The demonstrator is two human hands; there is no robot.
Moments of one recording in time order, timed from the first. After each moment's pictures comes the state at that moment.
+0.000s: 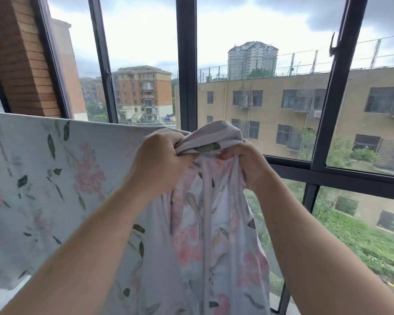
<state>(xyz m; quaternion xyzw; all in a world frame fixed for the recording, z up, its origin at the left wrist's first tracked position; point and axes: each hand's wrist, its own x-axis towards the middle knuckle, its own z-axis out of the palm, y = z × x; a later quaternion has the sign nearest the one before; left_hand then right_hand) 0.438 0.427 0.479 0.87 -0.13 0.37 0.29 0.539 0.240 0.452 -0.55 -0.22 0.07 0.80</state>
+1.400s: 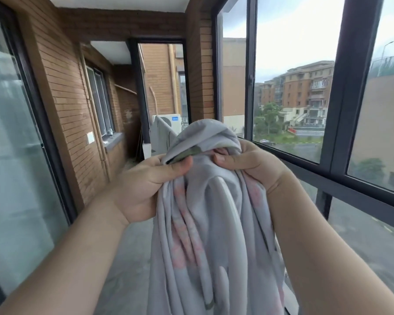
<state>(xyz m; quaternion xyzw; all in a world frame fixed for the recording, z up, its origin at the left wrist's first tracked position) 0.469 0.470 0.488 0.62 0.08 0.23 0.74 0.674 0.380 0.486 -0.29 -0.60 0.47 0.58</state>
